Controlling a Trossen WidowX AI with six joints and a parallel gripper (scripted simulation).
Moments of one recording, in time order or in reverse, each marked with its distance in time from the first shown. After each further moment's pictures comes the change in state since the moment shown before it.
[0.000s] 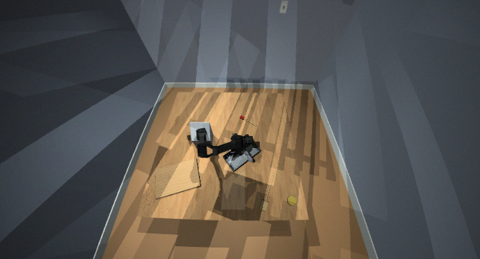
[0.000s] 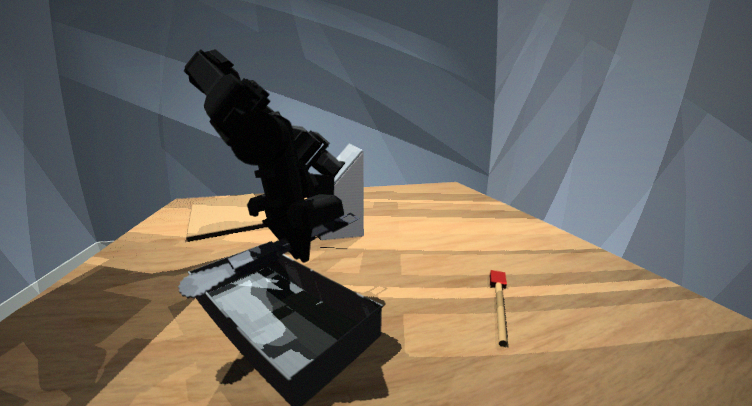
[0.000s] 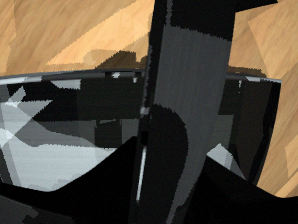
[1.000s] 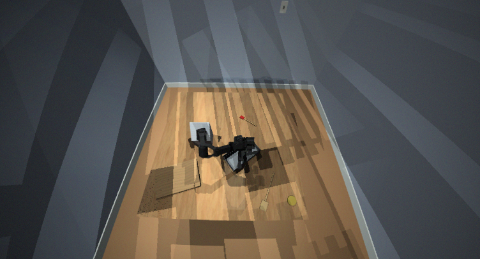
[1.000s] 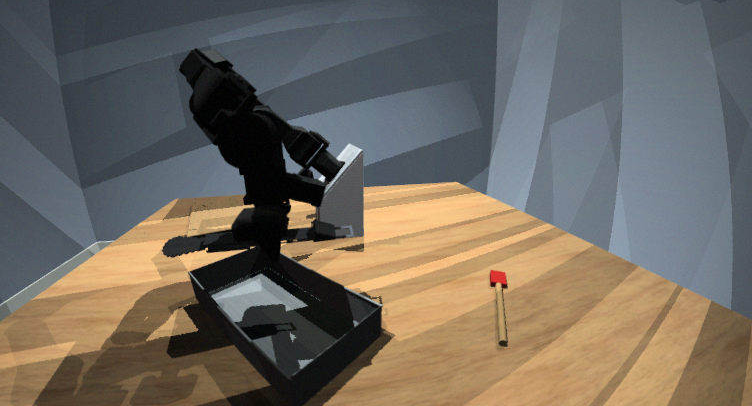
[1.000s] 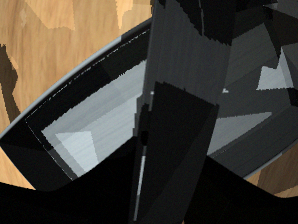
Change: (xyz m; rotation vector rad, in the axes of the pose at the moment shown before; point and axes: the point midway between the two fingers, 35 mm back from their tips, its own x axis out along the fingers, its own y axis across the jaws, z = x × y) arm -0.010 0.023 -0.027 0.579 0.099 0.131
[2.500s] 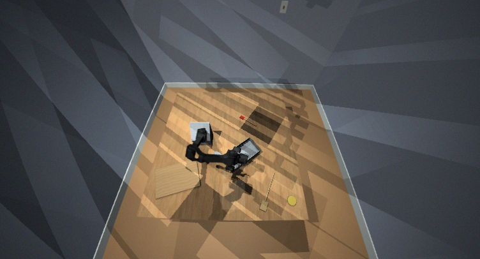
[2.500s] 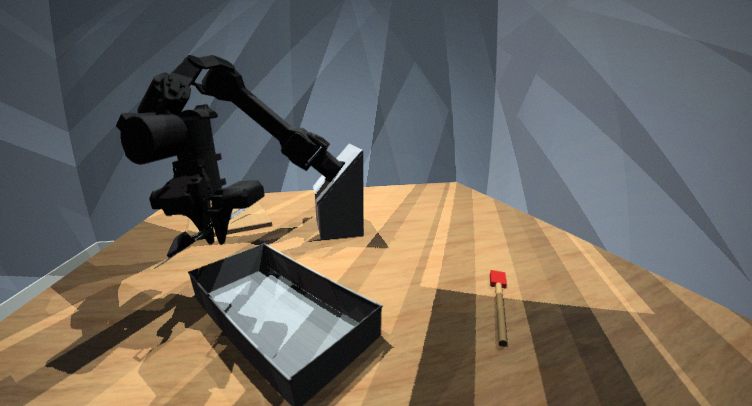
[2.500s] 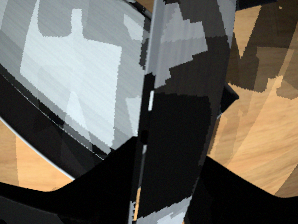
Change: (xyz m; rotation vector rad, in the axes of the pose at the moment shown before) arm -0.011 0.046 -0.106 1.889 -0.016 0.035
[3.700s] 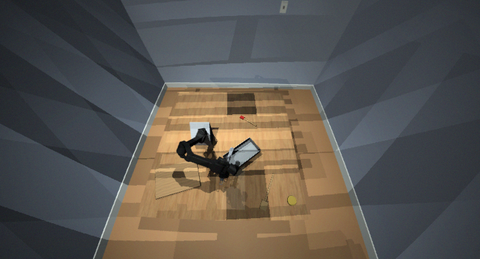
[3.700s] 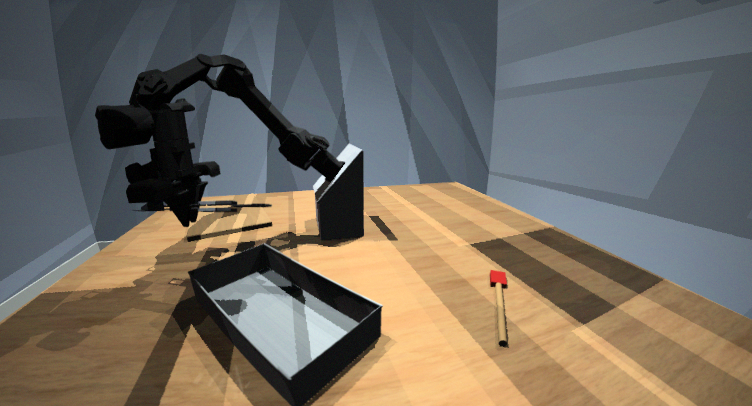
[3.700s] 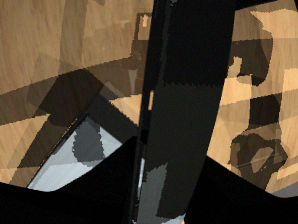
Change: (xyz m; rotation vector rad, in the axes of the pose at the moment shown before) arm -0.020 -0.081 -0.035 1.503 -0.016 0.001
